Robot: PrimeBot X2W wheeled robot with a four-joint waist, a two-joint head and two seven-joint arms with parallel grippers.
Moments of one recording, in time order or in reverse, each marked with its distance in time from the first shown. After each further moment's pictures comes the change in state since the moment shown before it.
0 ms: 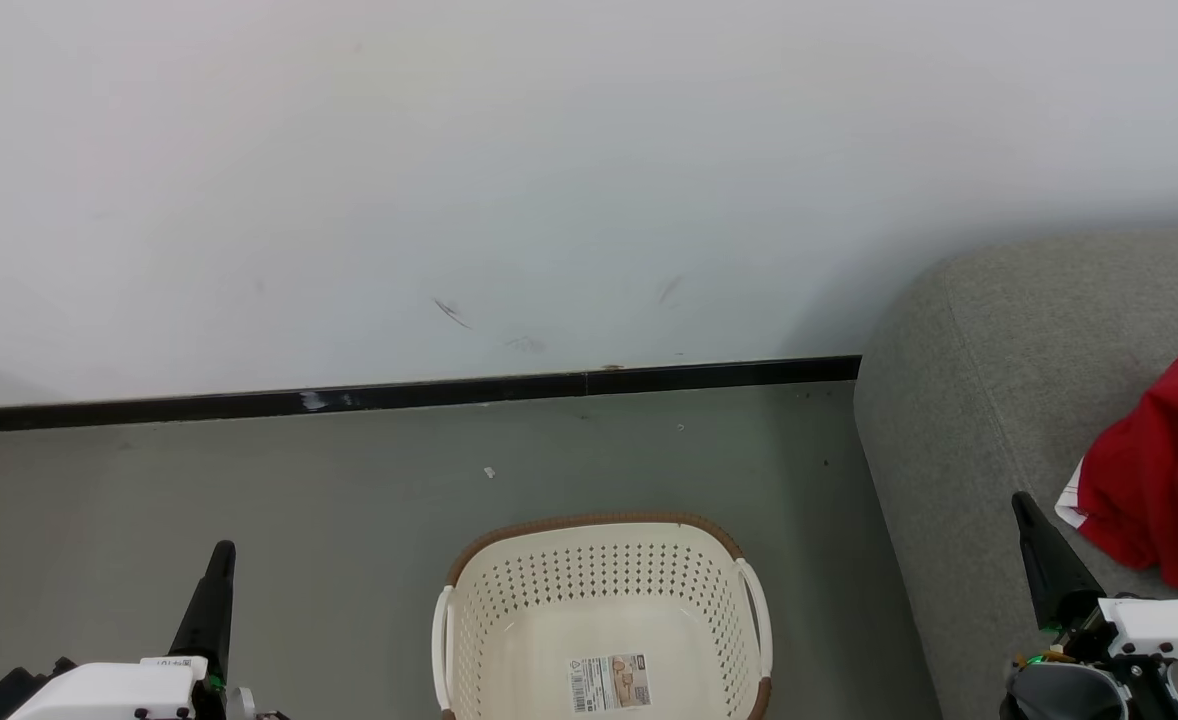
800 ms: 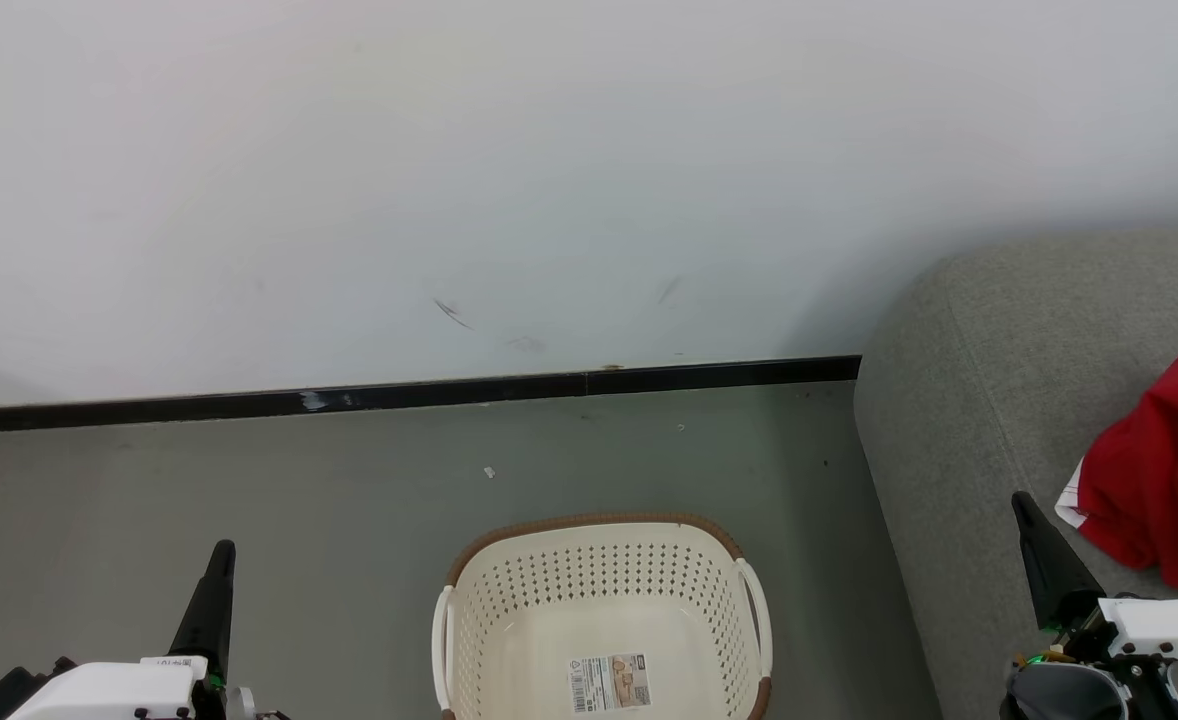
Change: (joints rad) left arm 0.000 0.000 0.000 -0.002 0.000 0.000 0.000; right arm 0.000 0.000 -0.001 0.000 0.000 0.000 0.000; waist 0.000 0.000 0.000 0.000
